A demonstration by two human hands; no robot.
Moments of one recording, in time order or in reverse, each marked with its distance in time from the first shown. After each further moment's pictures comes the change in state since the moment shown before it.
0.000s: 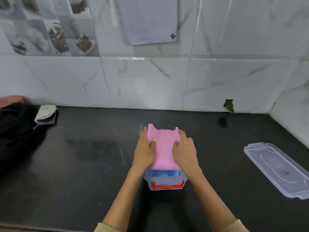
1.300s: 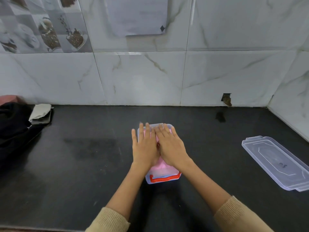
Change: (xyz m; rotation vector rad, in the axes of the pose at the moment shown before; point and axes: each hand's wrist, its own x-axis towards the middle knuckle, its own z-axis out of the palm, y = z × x) left_hand 0.016 -0.007 0.026 1.040 0.015 0.229; right_hand 0.011 0.004 0.020 -0.664 -0.160 -0.594
